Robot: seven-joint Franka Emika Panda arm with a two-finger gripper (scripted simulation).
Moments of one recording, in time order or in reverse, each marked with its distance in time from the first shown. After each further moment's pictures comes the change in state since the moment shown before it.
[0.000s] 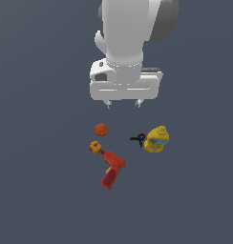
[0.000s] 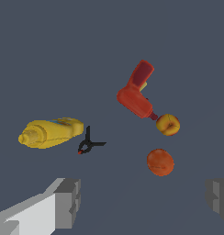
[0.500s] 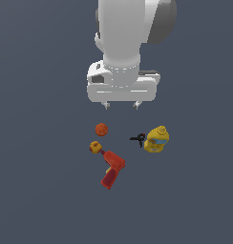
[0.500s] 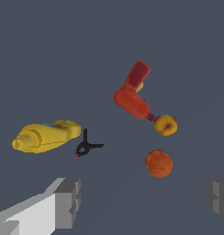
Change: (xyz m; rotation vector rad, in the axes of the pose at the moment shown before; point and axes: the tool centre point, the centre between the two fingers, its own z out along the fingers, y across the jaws) arm 0.004 0.007 0.003 -0.001 -0.001 0.022
